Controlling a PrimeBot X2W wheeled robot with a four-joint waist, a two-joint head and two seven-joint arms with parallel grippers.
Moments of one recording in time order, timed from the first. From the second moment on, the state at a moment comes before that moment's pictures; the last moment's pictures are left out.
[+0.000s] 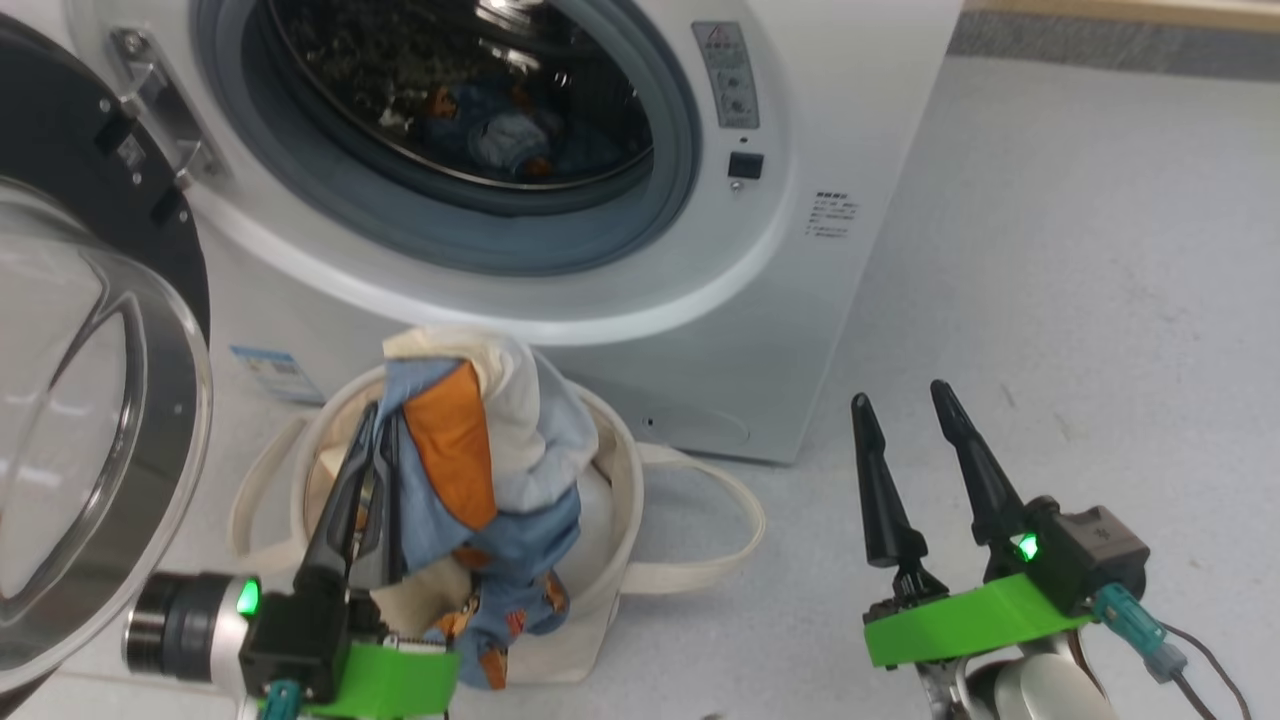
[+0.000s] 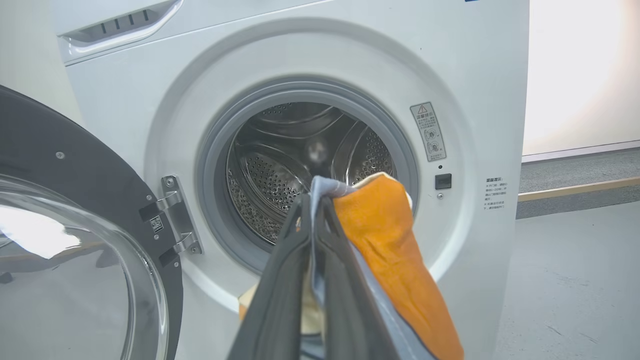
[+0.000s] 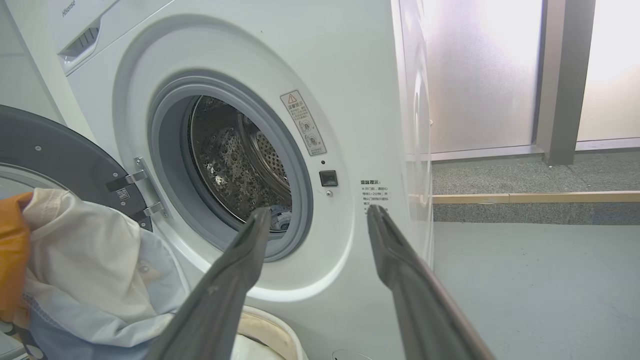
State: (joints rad) left arm -0.11 0.19 -0.24 -0.06 -0.01 0.33 -0.25; right arm -0.09 -0.06 0.27 0.01 0.24 0.13 -0.26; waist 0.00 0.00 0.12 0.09
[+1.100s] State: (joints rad) left arm -0.43 0.23 -0.14 0.01 -0.01 0.27 -0.26; right arm -0.17 -0.06 0.24 -0.04 0.19 0.13 -0.26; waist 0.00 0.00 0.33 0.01
